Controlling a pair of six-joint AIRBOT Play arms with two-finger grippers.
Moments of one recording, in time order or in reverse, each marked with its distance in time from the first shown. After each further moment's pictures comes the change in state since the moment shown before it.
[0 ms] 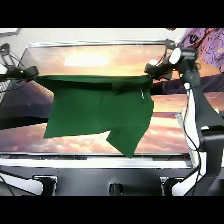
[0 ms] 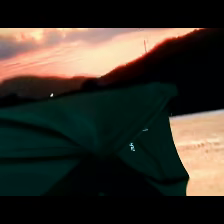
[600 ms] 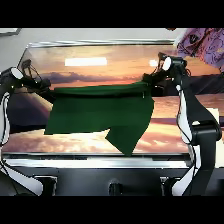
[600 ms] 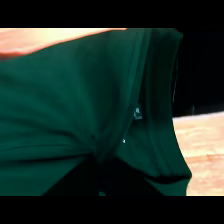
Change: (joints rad) left arm -0.027 -0.130 0.003 0.000 -0.192 0.001; right arm 0.000 -0.103 0.000 0.002 0.074 -0.013
